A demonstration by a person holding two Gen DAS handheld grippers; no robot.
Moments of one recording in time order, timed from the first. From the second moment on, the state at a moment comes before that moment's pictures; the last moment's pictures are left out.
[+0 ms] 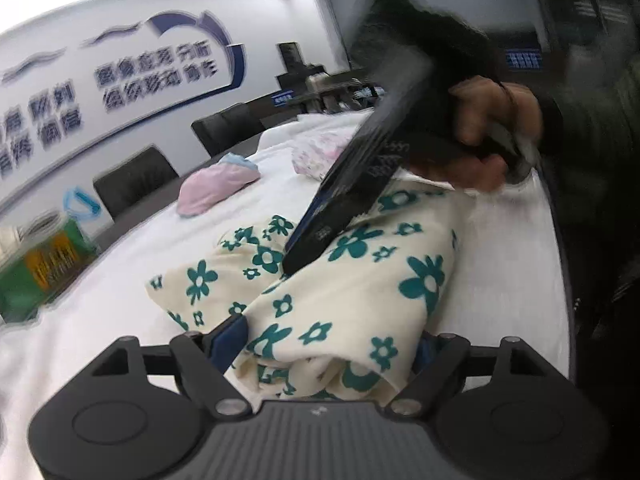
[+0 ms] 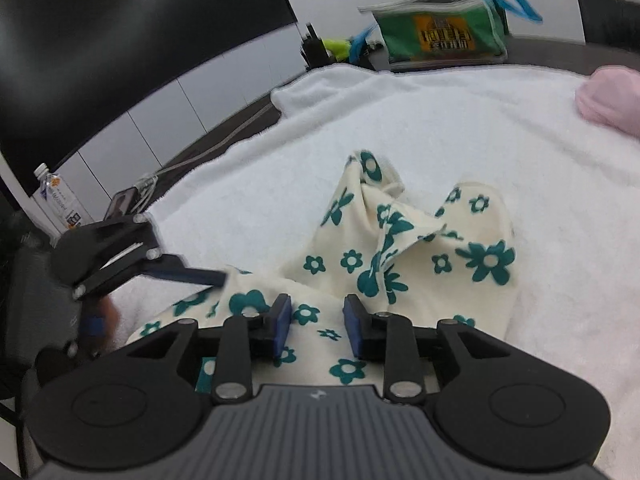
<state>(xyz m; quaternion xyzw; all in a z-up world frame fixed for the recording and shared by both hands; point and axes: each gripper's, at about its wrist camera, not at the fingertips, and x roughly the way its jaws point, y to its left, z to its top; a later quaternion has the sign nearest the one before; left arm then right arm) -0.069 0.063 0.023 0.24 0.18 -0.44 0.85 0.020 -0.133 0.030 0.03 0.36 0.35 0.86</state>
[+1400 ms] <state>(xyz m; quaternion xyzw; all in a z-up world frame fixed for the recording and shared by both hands) -0.097 0.112 0.054 -0.07 0.31 -0.54 0.78 -0.096 -0.161 0.049 -0.16 0.21 0.53 0.80</state>
